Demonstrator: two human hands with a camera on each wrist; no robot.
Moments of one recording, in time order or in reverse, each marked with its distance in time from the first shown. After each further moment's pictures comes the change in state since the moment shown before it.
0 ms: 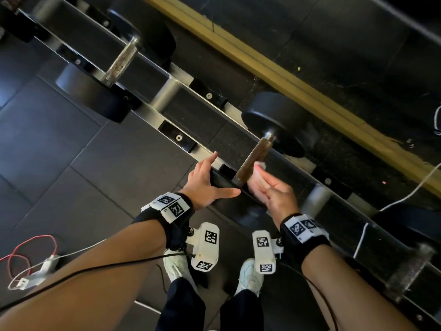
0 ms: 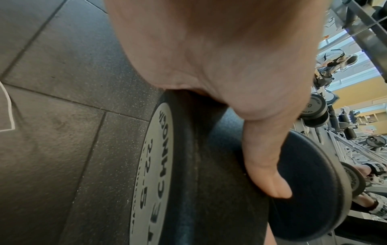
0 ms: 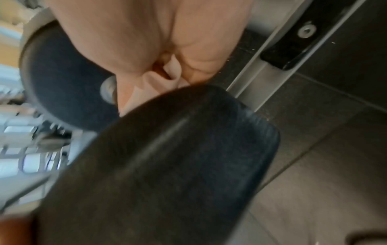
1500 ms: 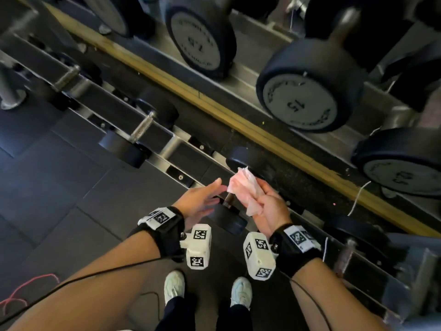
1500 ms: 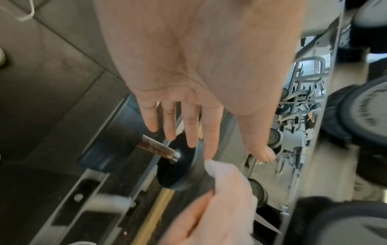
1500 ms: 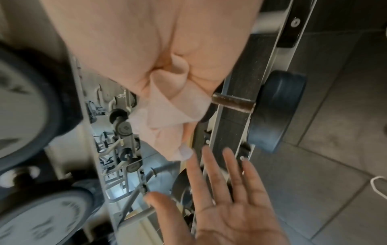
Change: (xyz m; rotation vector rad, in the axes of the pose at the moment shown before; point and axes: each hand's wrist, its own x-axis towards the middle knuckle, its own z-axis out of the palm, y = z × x) left_hand -0.149 0.109 -0.076 -0.633 -0.249 -0.072; right_hand -0.171 -0.143 0.068 0.247 0.016 -0.160
